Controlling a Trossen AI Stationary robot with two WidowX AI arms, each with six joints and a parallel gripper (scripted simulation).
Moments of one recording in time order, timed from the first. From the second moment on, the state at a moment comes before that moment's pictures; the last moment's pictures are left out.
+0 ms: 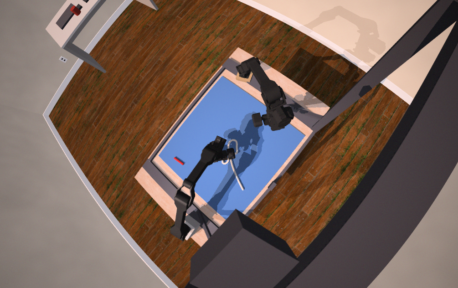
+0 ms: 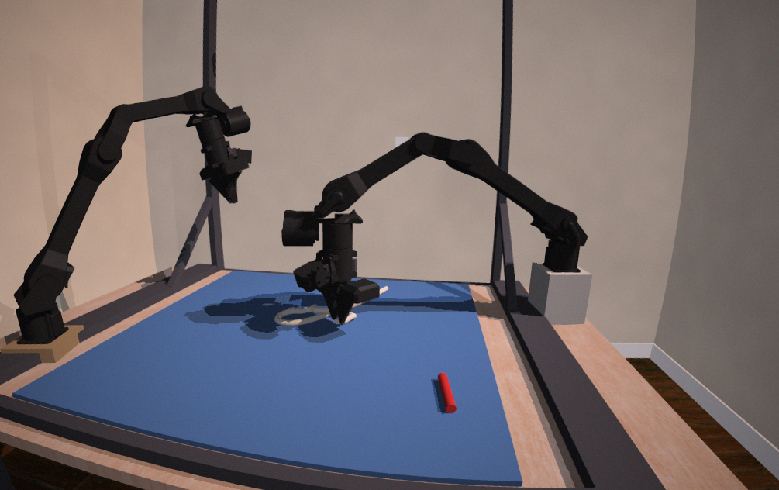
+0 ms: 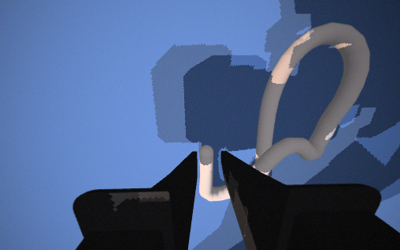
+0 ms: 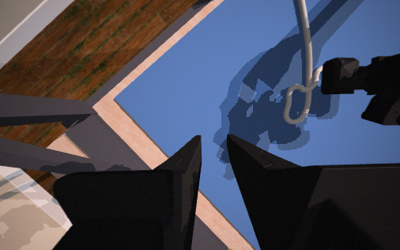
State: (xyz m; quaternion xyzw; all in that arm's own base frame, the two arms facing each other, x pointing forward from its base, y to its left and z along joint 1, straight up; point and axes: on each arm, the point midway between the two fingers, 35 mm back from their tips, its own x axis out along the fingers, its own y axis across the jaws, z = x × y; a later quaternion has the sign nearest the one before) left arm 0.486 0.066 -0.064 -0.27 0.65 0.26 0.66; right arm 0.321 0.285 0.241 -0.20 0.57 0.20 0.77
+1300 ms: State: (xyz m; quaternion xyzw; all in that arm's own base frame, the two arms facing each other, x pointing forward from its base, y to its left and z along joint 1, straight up) left arm 0.484 0.066 -0.069 -0.32 0.63 0.32 0.63; right arm 0.321 0.285 0.241 -0.20 0.57 0.20 0.77
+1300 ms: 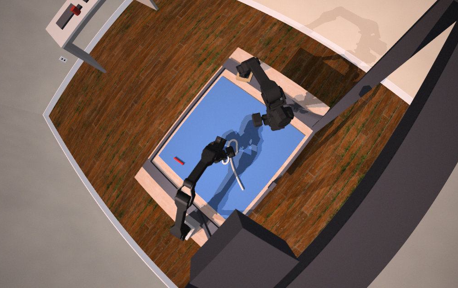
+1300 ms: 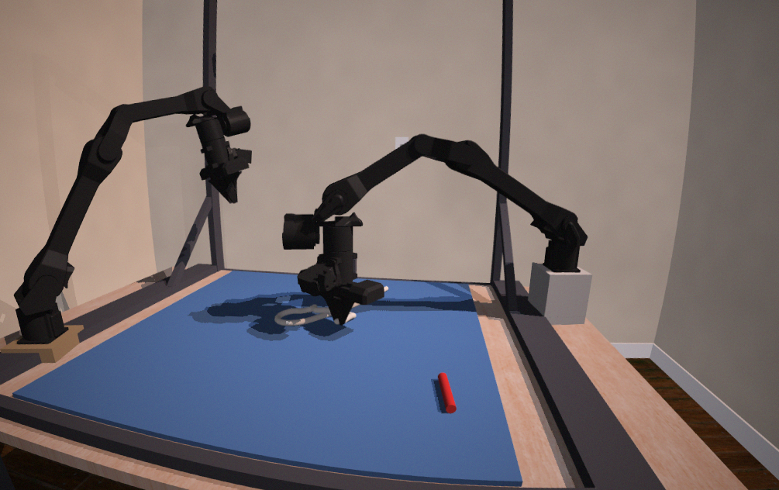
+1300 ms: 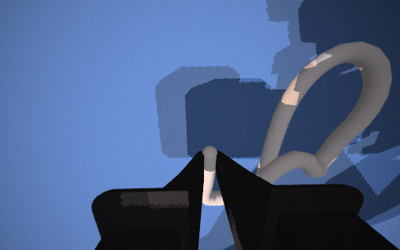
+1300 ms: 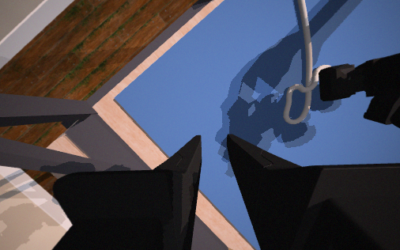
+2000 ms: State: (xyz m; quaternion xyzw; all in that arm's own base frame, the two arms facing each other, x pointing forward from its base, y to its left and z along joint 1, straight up) left arm 0.483 0.066 -0.069 -0.54 0.45 0.54 0.45; right arm 0.321 0.285 0.241 -0.20 0.57 0.20 0.77
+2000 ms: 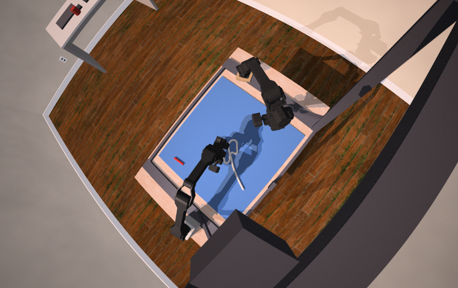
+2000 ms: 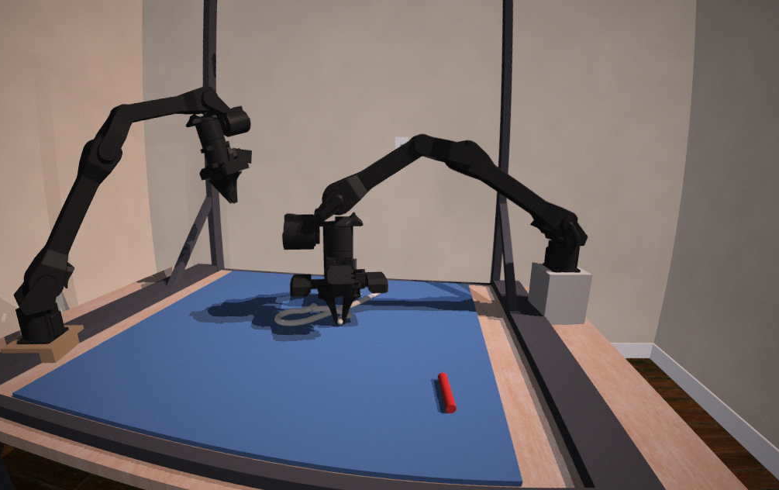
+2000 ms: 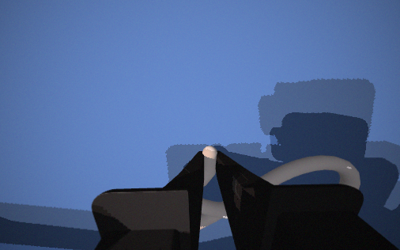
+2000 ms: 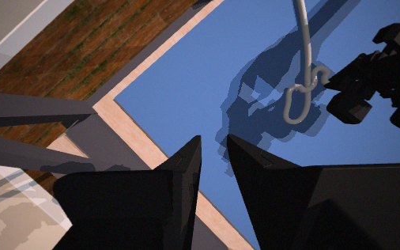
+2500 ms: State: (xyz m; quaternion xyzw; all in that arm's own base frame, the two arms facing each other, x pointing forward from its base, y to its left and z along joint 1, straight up) left arm 0.481 0.069 -0.070 -0.55 0.45 0.55 0.45; right arm 0.321 0.285 0.241 -0.20 0.57 0.20 0.77
